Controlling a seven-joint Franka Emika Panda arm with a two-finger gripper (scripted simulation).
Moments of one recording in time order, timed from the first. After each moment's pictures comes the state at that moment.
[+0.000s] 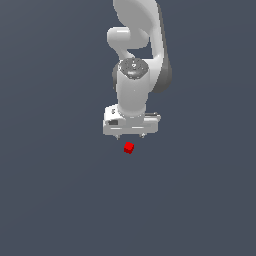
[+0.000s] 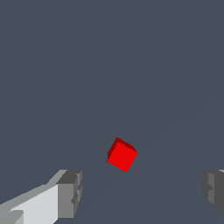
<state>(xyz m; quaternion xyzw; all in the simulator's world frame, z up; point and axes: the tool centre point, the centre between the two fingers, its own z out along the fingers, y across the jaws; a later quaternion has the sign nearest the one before) 0.002 0.008 0.172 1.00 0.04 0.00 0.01</state>
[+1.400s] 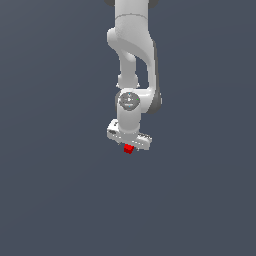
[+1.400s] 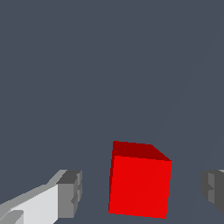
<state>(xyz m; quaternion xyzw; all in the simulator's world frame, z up) -0.027 0.002 0.050 0.99 -0.17 0.00 0.00</state>
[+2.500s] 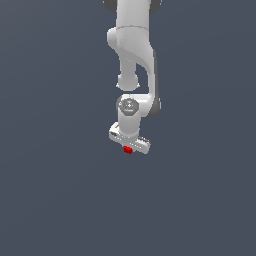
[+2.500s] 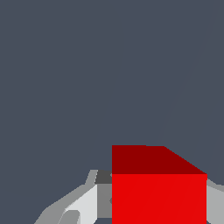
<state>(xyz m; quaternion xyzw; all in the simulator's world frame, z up) -0.033 0.004 0.020 0.98 -0.22 0.00 0.00</state>
